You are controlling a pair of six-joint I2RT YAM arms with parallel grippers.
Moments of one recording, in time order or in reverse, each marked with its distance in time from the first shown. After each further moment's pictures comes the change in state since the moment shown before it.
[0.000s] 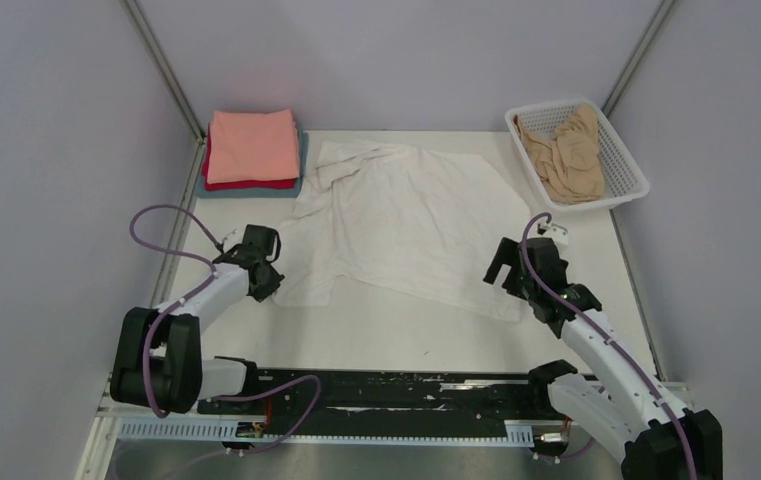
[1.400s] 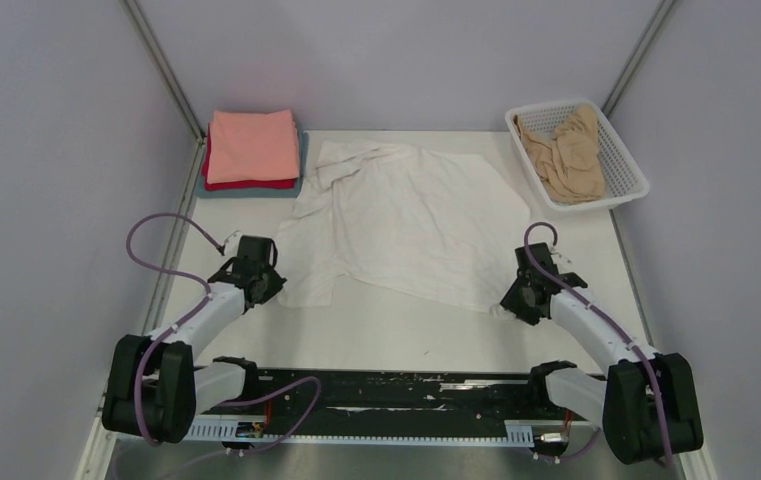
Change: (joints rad) left arm 0.000 -0.138 -0.122 0.181 0.074 0.063; right arm -0.122 0.232 -0.038 -0.153 -0.061 0.222
